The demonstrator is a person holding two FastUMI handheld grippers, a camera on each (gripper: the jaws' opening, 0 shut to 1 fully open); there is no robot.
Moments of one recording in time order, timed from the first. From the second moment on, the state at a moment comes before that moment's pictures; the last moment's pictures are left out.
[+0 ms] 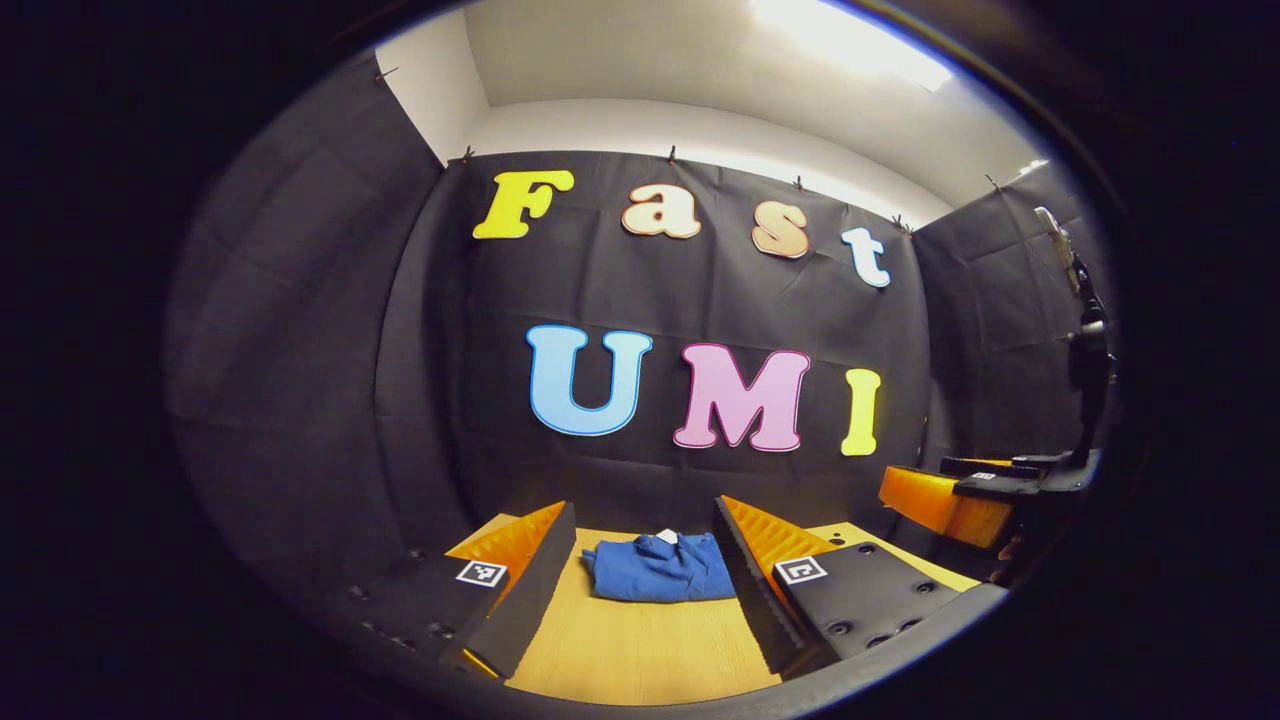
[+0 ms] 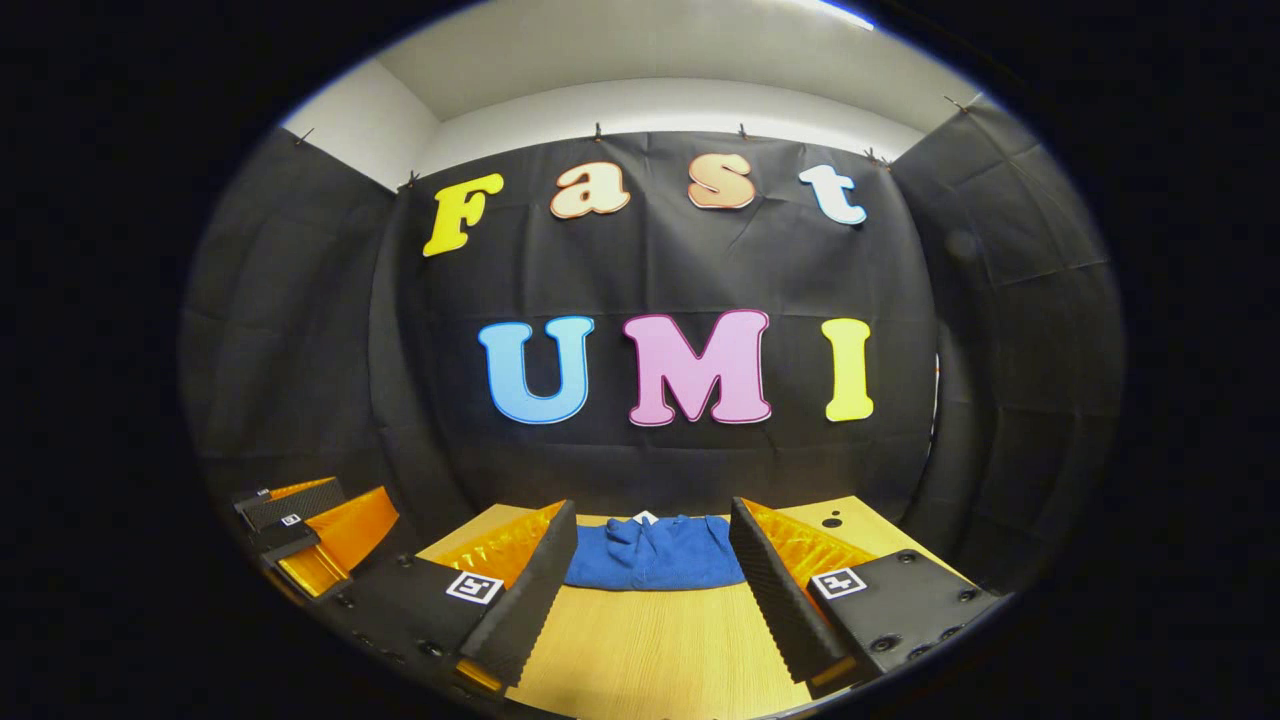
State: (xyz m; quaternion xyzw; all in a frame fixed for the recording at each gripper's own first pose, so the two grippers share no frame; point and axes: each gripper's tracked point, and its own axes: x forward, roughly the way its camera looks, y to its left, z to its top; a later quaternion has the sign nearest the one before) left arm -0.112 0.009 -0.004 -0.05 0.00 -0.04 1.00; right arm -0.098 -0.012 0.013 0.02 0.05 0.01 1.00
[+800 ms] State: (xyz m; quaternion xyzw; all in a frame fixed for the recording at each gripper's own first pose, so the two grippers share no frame) left arm -0.110 -0.015 -0.006 -0.03 -0.01 -0.05 1.00; right arm -0.082 -0.017 0.003 0.02 0.07 0.01 1.00
